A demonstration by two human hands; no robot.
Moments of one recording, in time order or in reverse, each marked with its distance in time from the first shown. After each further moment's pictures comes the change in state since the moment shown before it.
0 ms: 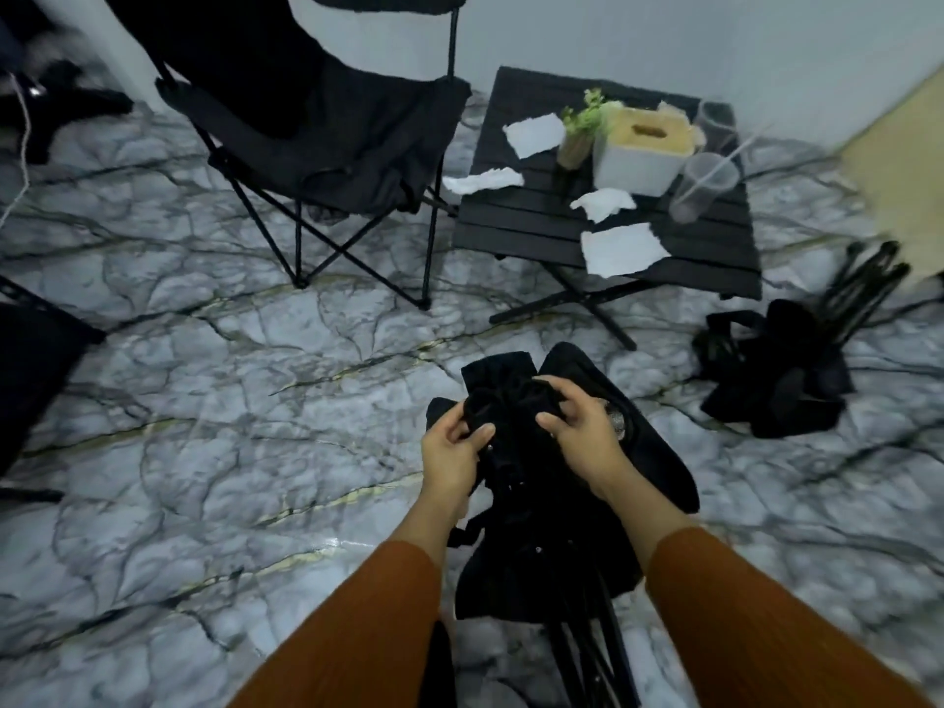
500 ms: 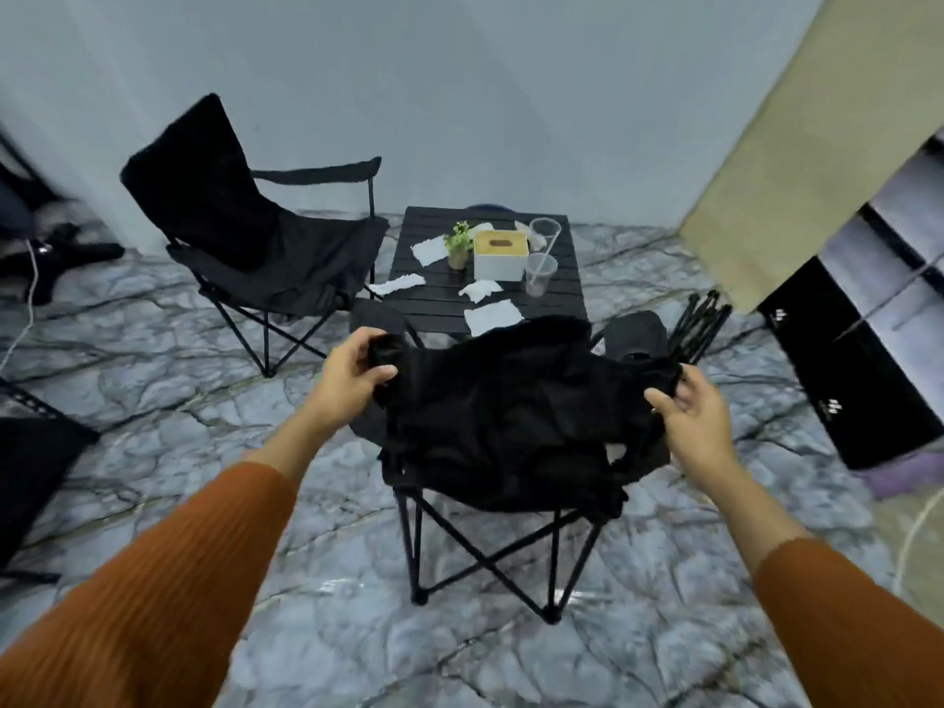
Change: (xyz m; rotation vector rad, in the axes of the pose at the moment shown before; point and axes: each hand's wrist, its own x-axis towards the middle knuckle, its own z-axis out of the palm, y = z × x) left_hand -0.201 0.207 0.051 0.719 -0.205 0.611; right_hand -0.252 -0.097 -0.257 0.057 0.574 -0.109
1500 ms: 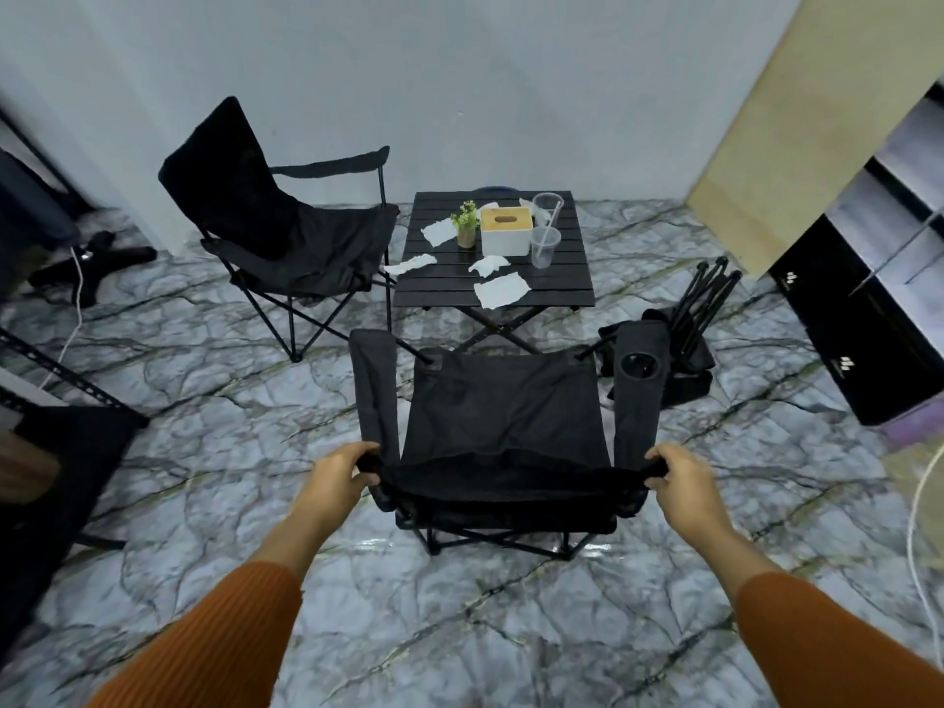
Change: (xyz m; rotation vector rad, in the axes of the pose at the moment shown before) left_hand -0.164 -0.075 -0.003 0.555 -0.152 -0.220; right_hand -0.120 0.101 -0.021 -0.633 -0.153 0.034
